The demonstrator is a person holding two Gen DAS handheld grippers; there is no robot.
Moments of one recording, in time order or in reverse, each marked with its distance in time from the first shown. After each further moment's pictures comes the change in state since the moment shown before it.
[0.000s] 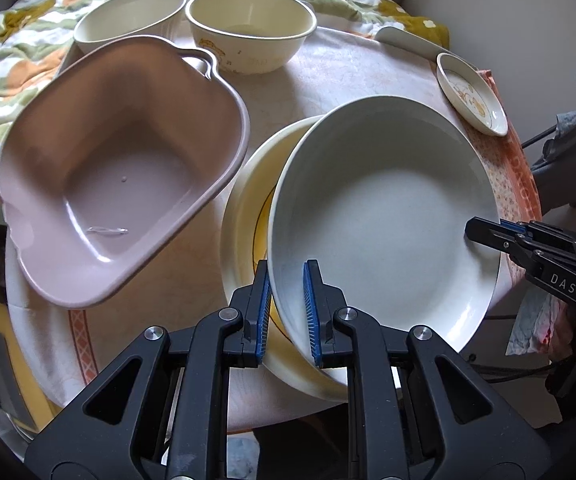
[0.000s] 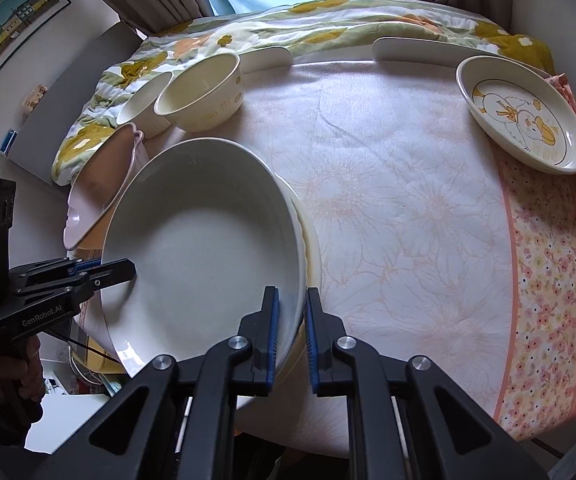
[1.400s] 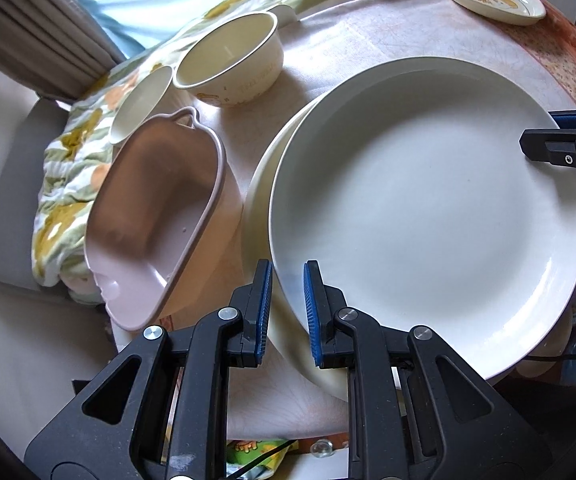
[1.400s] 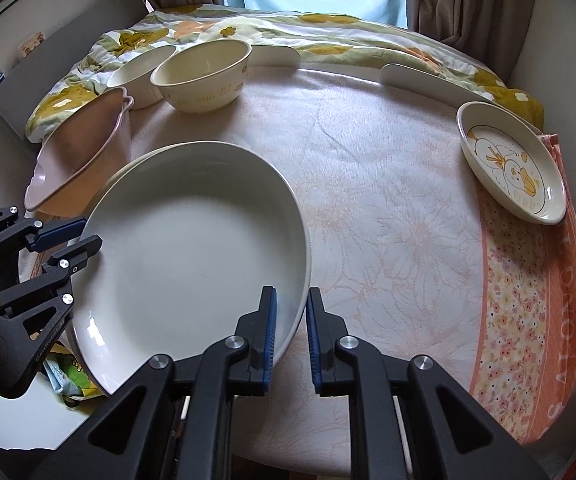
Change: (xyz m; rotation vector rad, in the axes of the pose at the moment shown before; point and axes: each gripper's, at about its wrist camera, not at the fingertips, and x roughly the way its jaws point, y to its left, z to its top) left arm 0.022 -0.077 -0.009 0.354 -0.040 0.533; right arm 0.009 0.026 -0.006 -0.168 -0.025 -0.192
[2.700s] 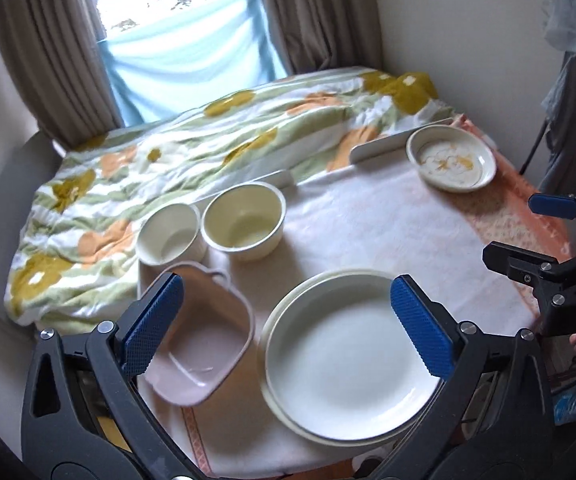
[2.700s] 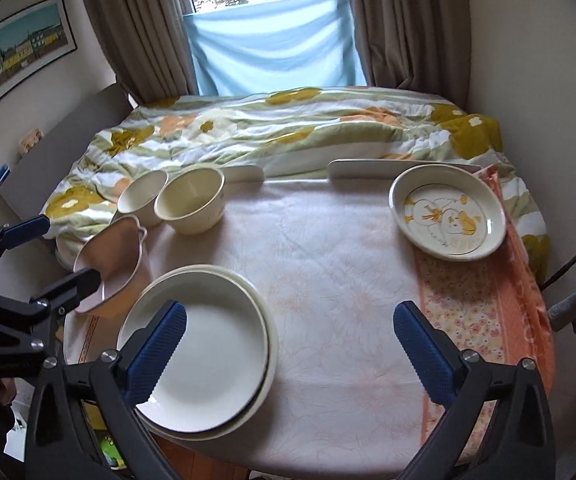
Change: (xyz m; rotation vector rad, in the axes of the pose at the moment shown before) left arm -0.126 0.045 0.060 -0.109 -0.370 -0.192; right arm -0.105 -0.046 0.010 0.204 -0.285 0.018
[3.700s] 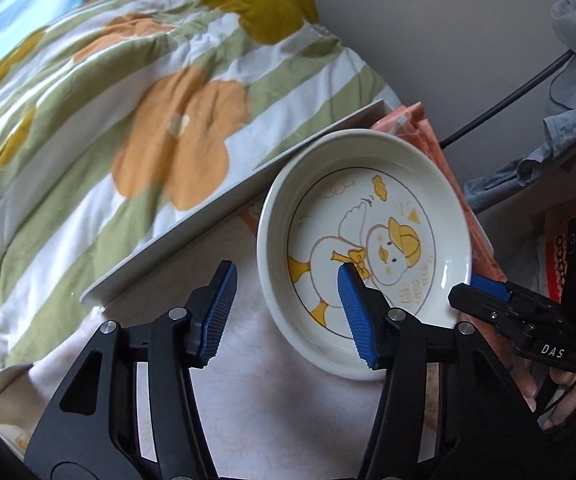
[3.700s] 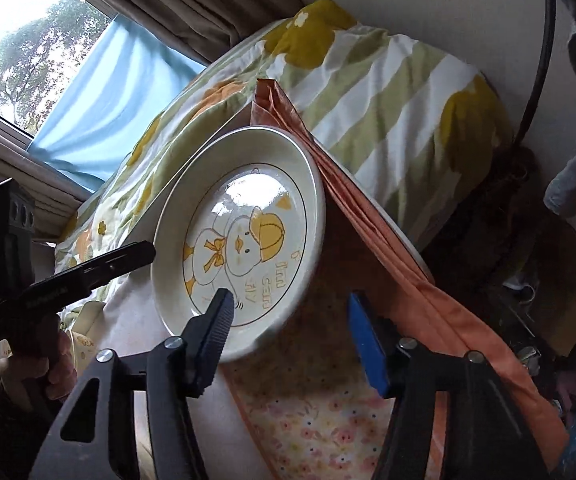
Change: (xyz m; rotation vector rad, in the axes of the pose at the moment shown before) left arm 0.326 -0.157 0.165 0.097 0.388 -0.566; right arm 0.116 -0.249 0.019 0.666 0.102 0.001
